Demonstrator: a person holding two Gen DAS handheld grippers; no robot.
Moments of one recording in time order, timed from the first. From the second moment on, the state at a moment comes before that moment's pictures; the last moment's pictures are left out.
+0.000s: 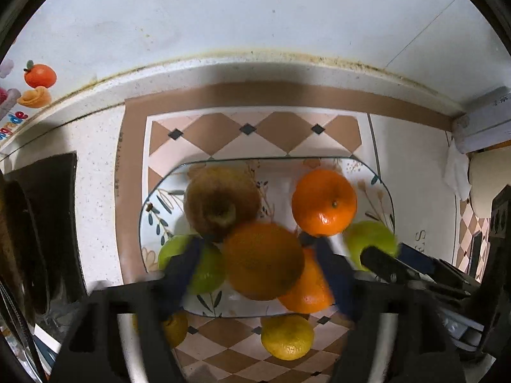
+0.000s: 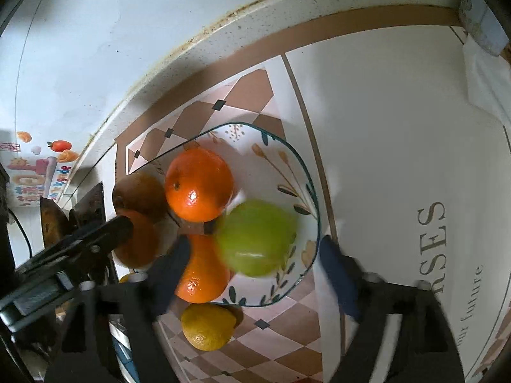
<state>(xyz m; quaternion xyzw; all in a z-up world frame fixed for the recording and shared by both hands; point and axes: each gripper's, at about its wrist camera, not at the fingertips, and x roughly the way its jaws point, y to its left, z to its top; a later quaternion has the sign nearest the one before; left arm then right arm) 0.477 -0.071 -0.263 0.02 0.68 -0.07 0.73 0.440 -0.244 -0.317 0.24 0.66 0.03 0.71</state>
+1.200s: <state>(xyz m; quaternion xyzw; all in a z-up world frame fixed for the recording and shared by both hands) 0.304 0.005 -0.136 0.01 0.51 -0.01 0.86 0.279 -0.189 -0.145 0.04 0.54 -0.02 0.84</state>
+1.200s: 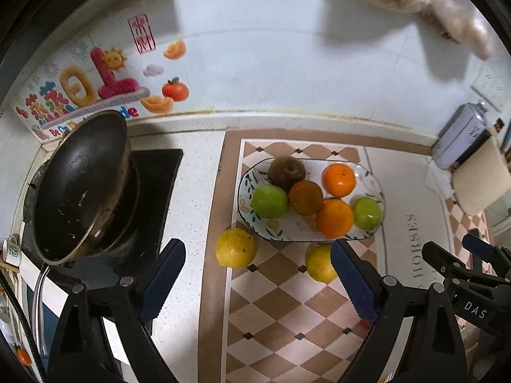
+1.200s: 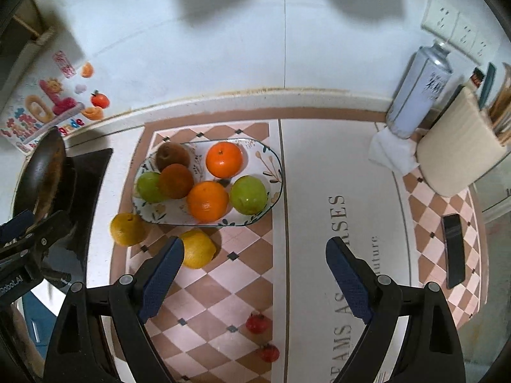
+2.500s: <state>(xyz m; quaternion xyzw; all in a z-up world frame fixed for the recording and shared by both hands) 0.280 0.064 -0.168 0.02 0.53 0.09 0.84 0.308 -0.137 -0.257 0.12 0.61 0.05 0.78</state>
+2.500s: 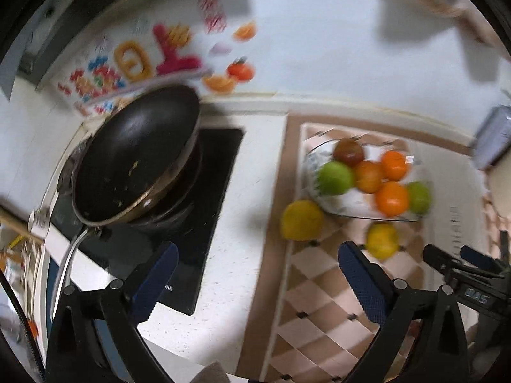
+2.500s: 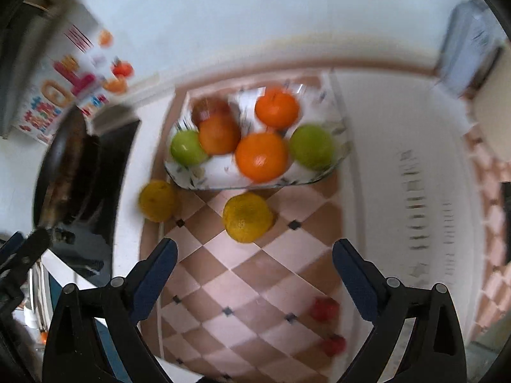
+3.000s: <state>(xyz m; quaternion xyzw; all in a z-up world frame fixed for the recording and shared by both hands) 0.387 0.057 -0.307 -0.02 0.67 0.06 0.74 0.333 -0.143 -0.347 0.12 0.67 0.06 0.73</state>
